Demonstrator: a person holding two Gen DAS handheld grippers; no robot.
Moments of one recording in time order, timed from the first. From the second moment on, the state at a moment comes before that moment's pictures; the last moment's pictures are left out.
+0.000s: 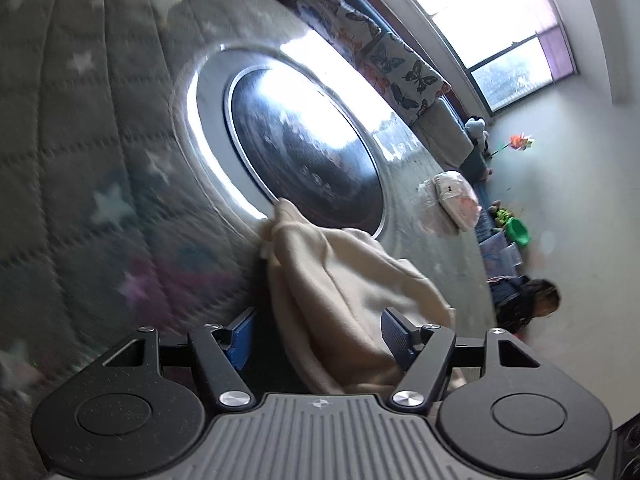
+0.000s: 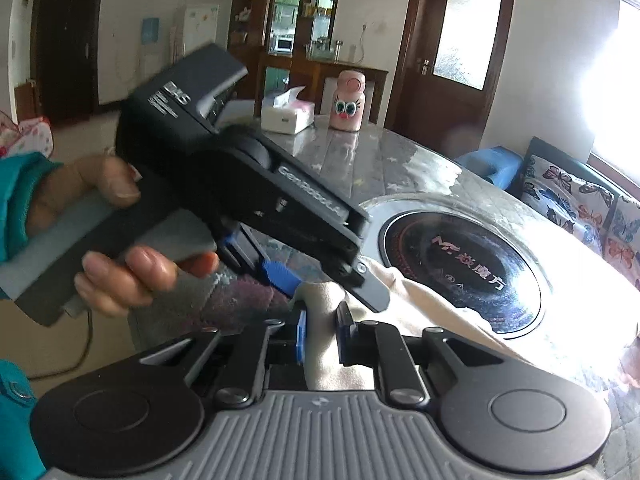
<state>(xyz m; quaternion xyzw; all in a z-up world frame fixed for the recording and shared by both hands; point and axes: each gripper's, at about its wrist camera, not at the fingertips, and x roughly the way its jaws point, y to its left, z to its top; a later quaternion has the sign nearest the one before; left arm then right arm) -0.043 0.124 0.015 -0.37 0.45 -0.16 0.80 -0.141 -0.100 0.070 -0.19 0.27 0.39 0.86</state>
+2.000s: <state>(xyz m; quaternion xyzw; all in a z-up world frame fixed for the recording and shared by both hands) 0.042 -0.062 0.073 -0.16 0.40 -0.29 0.85 -0.065 -0.392 0.105 0.01 0.25 0.05 0.97</state>
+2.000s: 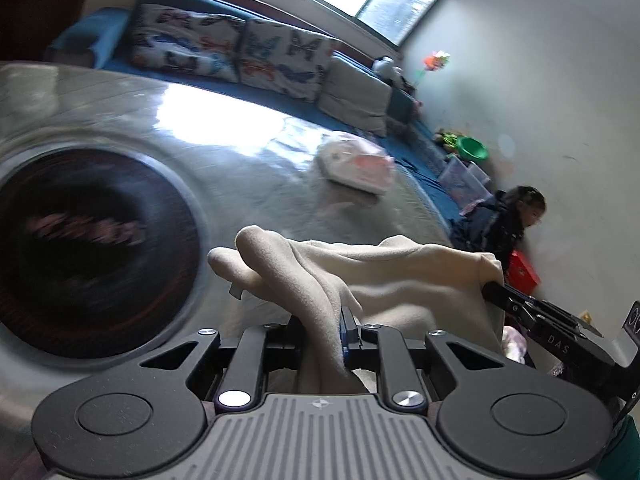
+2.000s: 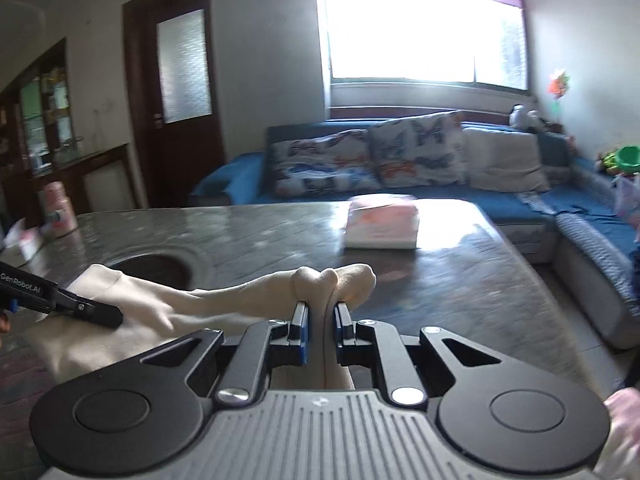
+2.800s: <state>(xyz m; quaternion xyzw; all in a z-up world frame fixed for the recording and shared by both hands) 0.100 -0.149 0.050 -0.05 0.40 -0.26 0.88 -0.025 -0.472 0.048 0.01 0.31 -0.08 0.95</state>
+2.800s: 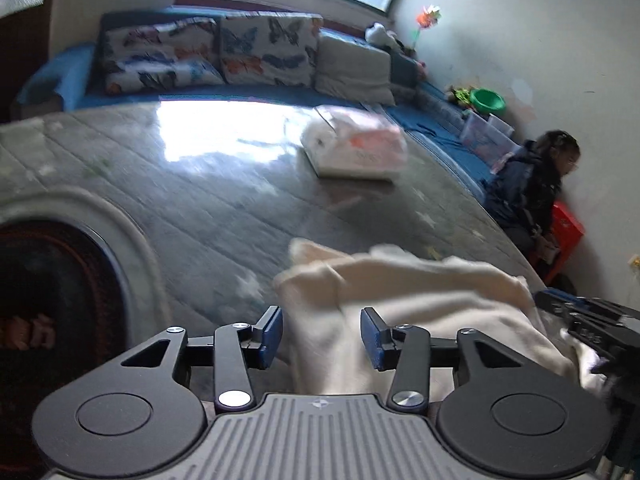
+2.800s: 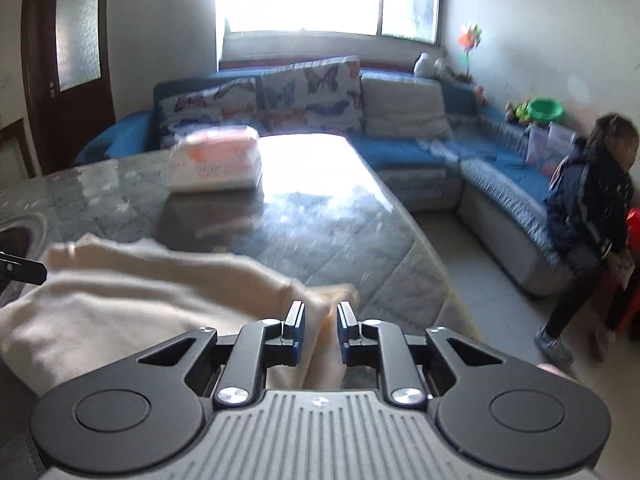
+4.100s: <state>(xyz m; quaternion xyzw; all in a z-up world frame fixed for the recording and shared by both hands) 0.077 -0.174 0.039 -0.03 0.39 -0.36 0.85 0.065 -0.387 0.045 -0.02 0.34 0.08 0.94</state>
